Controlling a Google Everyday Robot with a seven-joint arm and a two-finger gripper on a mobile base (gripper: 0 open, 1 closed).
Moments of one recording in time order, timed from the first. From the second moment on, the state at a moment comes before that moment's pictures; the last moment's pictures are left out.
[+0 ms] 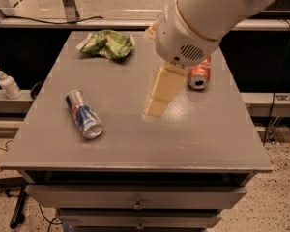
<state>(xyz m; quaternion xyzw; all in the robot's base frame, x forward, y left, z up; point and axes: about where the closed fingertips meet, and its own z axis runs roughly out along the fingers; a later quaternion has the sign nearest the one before) 0.456 -0.009 0.980 -0.70 0.66 0.06 0.28</state>
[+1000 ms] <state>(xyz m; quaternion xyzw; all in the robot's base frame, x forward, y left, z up) 0.477 0.079 0.965 -0.78 0.51 0.08 0.34</state>
